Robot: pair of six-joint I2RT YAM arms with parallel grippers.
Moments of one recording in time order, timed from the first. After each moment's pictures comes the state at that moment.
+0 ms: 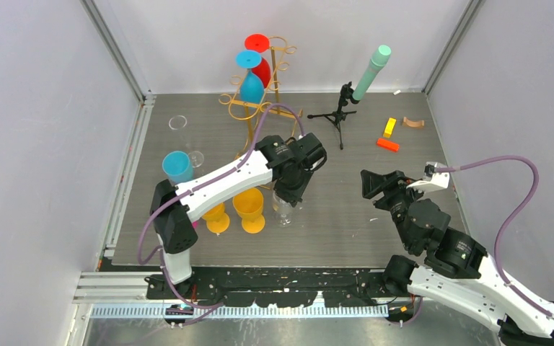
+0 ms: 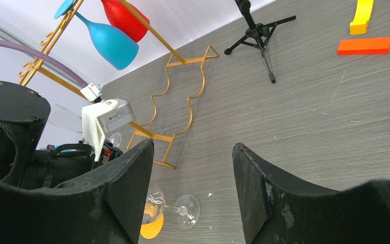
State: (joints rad) left arm -1.01 1.83 1.79 -1.20 -0.04 -0.47; right arm 0.97 0.42 0.75 -0.49 0.84 0.71
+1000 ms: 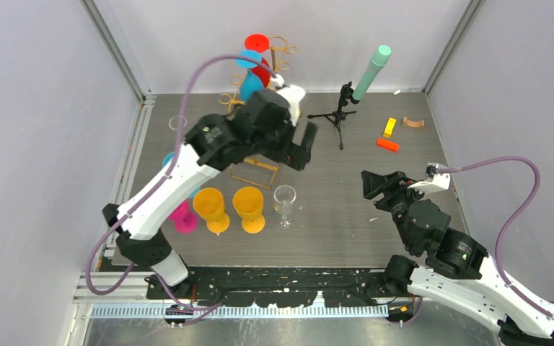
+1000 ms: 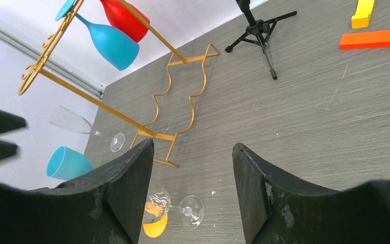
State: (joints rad) left arm -0.98 1.64 2.08 -1.16 -0.17 -0.34; right arm 0.97 0.41 0.75 -0.51 0.84 0.75
